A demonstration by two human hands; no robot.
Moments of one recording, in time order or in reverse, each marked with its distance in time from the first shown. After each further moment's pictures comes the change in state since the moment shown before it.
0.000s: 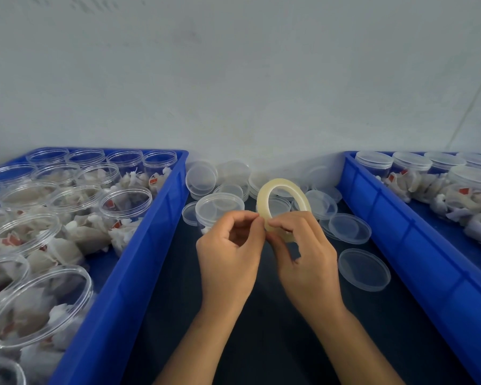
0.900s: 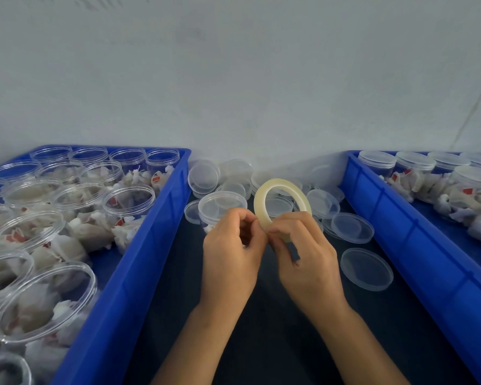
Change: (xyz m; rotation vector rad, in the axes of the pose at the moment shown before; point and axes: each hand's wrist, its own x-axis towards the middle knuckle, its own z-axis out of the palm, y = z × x) left_hand 0.003 -0.004 -0.006 0.284 -0.047 0.204; right_hand -0.001 0.000 0.000 0.022 -0.069 -0.049
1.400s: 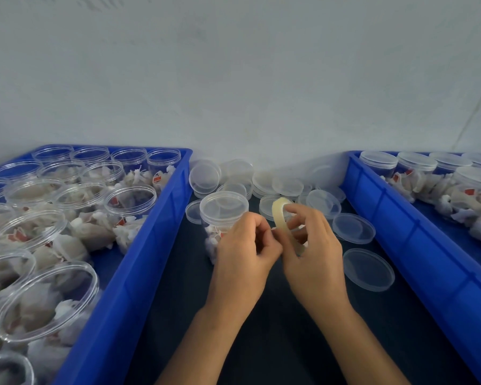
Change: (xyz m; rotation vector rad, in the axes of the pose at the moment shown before) left_hand -0.005 0.000 0.004 0.047 -0.150 0.010; right_hand 0.000 0.003 0.001 -0.029 -0.005 0.356
